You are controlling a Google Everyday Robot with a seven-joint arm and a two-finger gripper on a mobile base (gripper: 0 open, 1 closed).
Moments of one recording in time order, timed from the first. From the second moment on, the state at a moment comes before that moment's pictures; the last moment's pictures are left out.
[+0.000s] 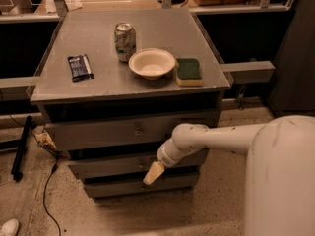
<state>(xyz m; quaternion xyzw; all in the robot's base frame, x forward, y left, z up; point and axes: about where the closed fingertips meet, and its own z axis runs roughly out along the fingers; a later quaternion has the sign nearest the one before) 0.587 0.000 0.462 -0.50 0.82 0.17 0.19</state>
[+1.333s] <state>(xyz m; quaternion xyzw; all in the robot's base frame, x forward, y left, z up) 0.569 0.007 0.442 -0.52 0.83 0.17 0.14</state>
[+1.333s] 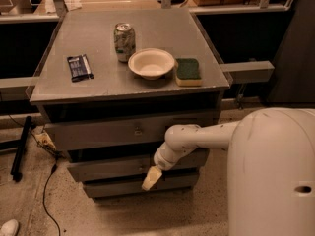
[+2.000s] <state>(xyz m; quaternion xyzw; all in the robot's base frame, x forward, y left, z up) 0.558 0.003 0.444 -0.51 0.83 0.17 0.13</state>
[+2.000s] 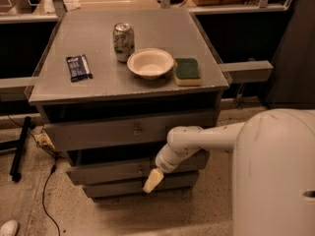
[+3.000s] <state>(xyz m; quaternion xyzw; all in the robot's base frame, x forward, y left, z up) 0.534 -0.008 0.448 -0.50 0.84 0.18 0.12</state>
